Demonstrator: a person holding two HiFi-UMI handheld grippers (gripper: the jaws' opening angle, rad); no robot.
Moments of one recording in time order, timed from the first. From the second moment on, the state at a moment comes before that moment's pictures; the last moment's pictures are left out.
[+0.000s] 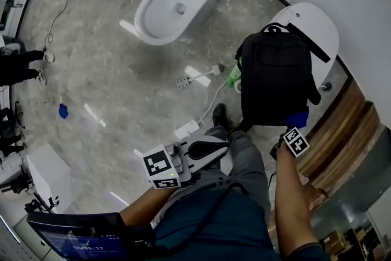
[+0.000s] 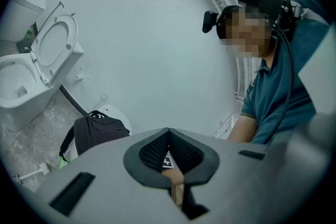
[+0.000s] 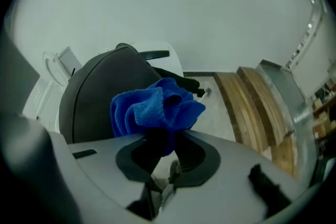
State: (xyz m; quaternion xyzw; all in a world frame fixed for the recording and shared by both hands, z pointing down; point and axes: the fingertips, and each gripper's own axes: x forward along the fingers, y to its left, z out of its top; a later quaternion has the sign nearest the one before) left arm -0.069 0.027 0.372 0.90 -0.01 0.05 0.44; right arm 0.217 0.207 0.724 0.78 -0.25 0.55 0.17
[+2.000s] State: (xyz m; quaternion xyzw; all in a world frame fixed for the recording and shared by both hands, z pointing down) left arm -0.259 0.349 0.191 0.97 0.08 -0.08 0.20; right arm -0.062 0.484 0.124 0.78 -0.63 -0.04 -0.02
